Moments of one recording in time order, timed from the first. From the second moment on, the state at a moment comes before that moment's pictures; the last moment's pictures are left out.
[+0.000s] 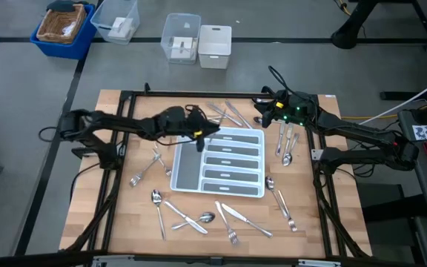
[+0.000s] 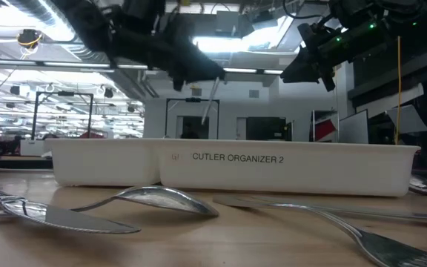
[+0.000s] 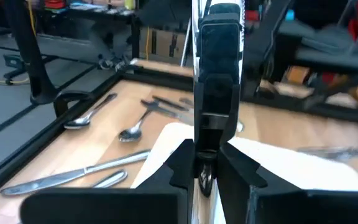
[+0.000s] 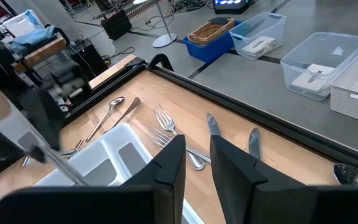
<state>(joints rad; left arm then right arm) 0.24 1.53 0.77 0.55 0.06 -0.07 -0.52 1.02 0.66 0.05 -0.02 0.36</state>
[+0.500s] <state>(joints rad) 0.19 1.70 0.77 0.56 0.05 0.13 -0.52 1.02 0.75 0.05 -0.21 0.36</state>
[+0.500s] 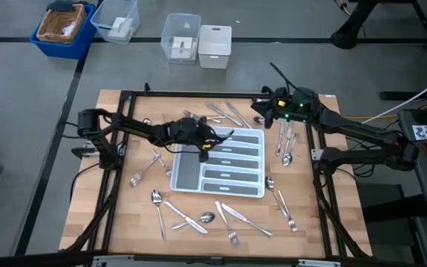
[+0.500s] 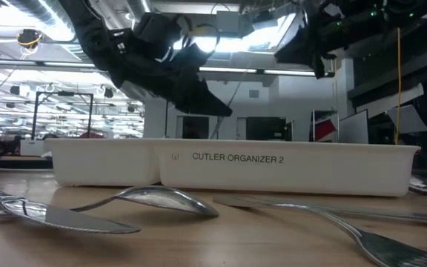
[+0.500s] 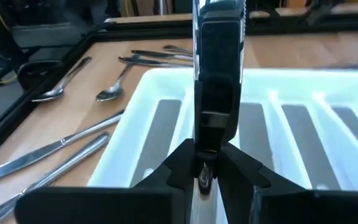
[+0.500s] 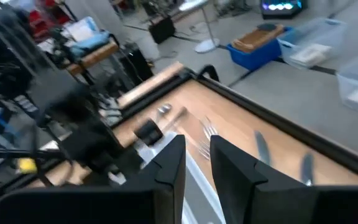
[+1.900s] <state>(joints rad) 0.15 1.67 0.77 0.62 0.05 -0.32 -0.80 1.32 0.92 -0.54 -0.15 -0.16</state>
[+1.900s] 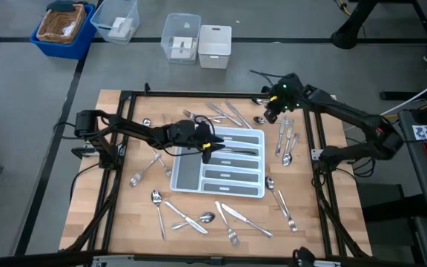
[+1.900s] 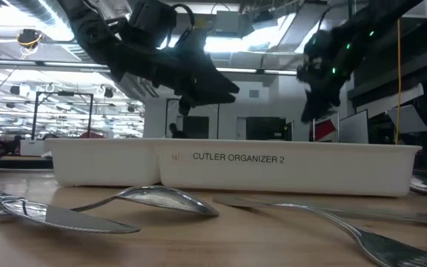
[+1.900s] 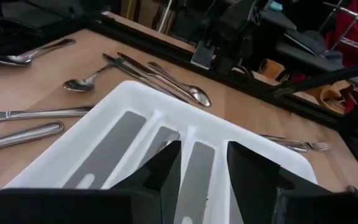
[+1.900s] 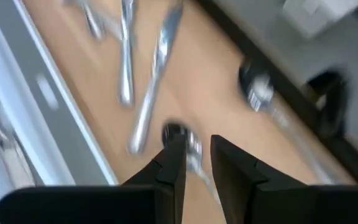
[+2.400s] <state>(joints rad) 0.15 1.66 0.77 0.60 0.05 -0.32 -0.83 1.59 0.92 -0.65 -0.12 -0.35</state>
